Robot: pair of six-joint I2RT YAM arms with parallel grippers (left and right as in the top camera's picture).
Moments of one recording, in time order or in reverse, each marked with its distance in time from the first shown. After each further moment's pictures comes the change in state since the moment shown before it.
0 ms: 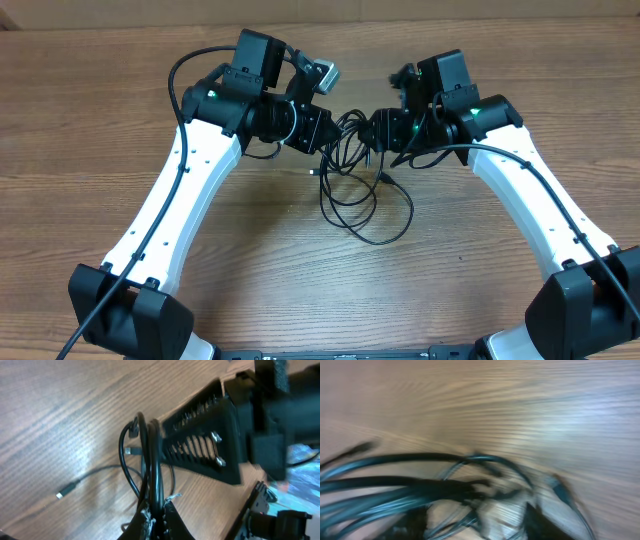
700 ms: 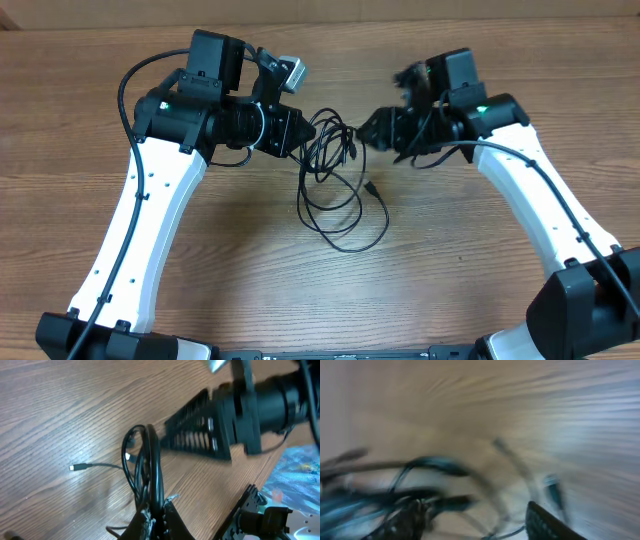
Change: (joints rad) left arm 0.093 -0.123 0.000 -0.087 0.020 0.000; right arm -0.014 0.000 0.000 -0.004 -0.232 -0.089
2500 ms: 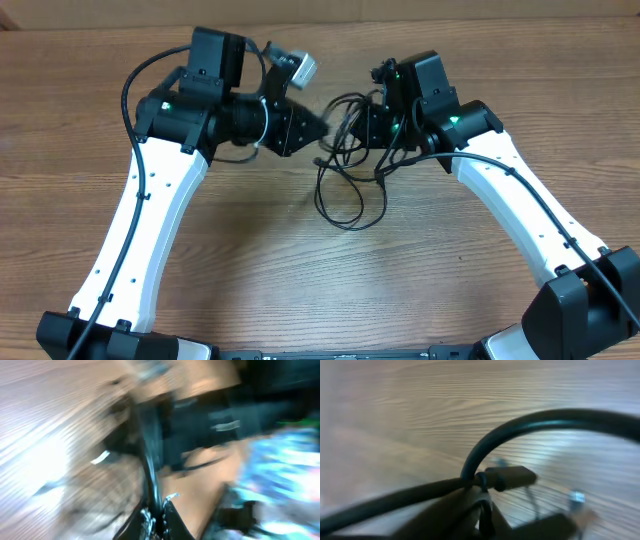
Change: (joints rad) left arm 0.000 0.000 -0.001 0.031 0.090 0.022; right arm 0.098 -0.001 0.000 0.121 0.271 0.135
